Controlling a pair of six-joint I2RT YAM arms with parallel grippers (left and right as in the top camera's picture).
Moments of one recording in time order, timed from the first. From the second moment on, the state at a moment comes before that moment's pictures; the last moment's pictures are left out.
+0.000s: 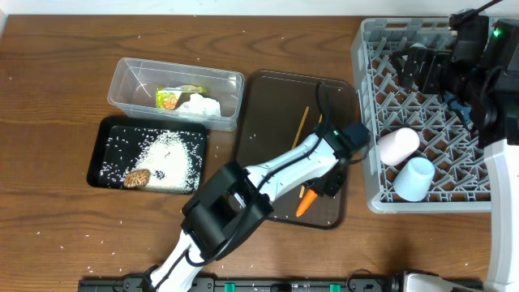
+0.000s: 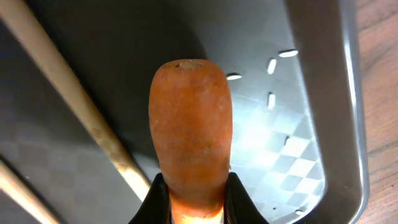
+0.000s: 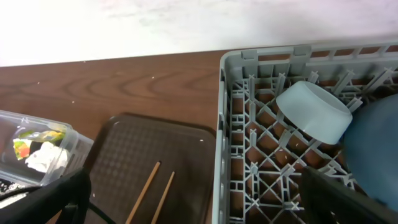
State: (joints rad) left arm -0.93 2.19 1.68 -1.05 0.12 -0.32; right arm -0.11 1.42 1.54 -0.79 -0.31 0.07
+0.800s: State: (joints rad) left arm -0.67 2.20 1.90 -1.54 0.03 -0.21; right arm -0.11 1.42 1.54 -0.79 -0.31 0.06
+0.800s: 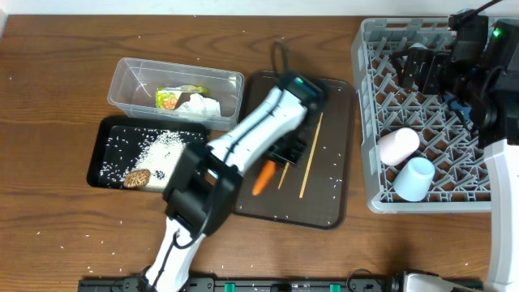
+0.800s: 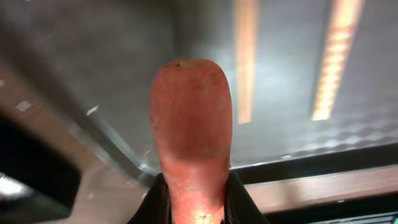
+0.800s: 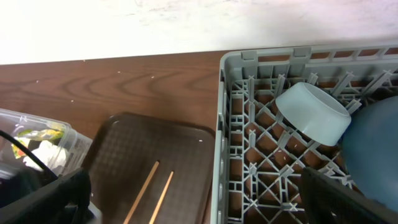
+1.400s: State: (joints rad) left arm -0.15 2.10 1.87 -1.54 -0.06 -0.22; right arm -0.11 1.42 1.54 -0.79 -0.31 0.06
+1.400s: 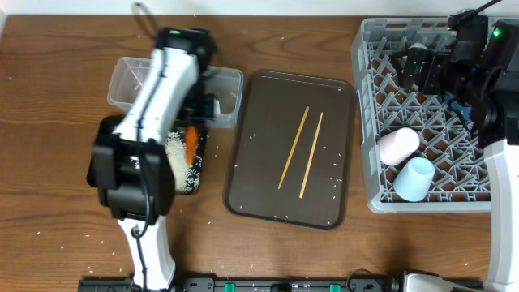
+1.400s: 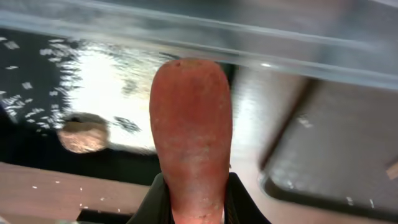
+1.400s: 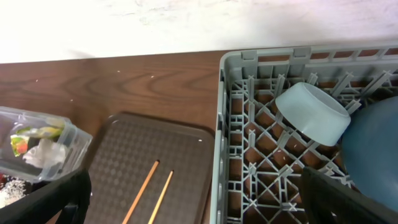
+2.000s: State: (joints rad) left arm 0.05 2.09 1.59 -1.40 -0.09 -0.33; right arm -0.11 1.42 1.54 -0.79 -0.32 0.06
